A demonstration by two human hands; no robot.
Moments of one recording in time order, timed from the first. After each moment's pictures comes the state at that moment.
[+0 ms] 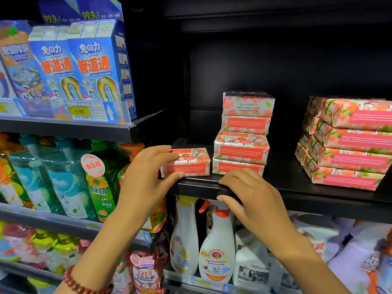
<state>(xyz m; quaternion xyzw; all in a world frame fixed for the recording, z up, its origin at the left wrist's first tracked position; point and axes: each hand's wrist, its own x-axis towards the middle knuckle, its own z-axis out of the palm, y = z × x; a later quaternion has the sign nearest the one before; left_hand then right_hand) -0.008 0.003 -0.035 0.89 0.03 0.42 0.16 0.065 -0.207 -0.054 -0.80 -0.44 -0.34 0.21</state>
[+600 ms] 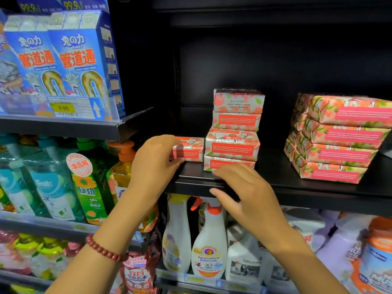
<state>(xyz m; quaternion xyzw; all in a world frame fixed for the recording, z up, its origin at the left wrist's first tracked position) 0.028 -0.013 -0.019 0.91 0.05 0.41 0.11 0.064 -0.211 -0.054 -0.78 -0.44 -0.35 0.27</state>
